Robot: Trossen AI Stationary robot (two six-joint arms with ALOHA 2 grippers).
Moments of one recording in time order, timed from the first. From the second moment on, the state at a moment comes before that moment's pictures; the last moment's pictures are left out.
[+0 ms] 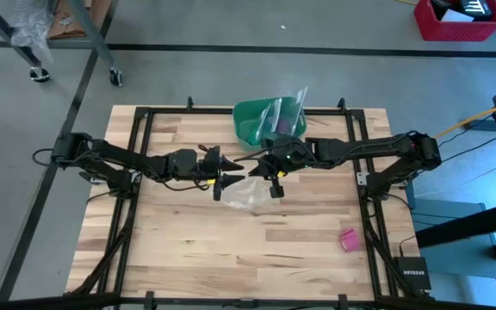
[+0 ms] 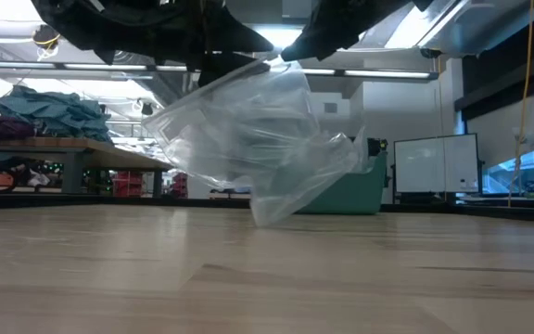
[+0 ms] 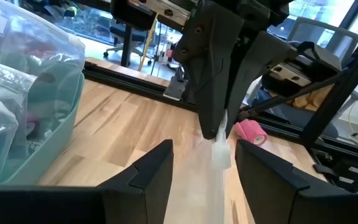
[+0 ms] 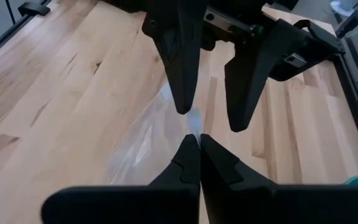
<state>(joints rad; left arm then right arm) 0.01 1.38 0.61 0.67 -0.07 -0.28 -0.04 1.50 1.15 -0.23 -0.12 -0.27</state>
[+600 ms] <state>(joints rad) 0.01 1.38 0.61 0.67 -0.07 -0.27 -0.04 1.50 1.15 -0.17 -0.07 -0.27</state>
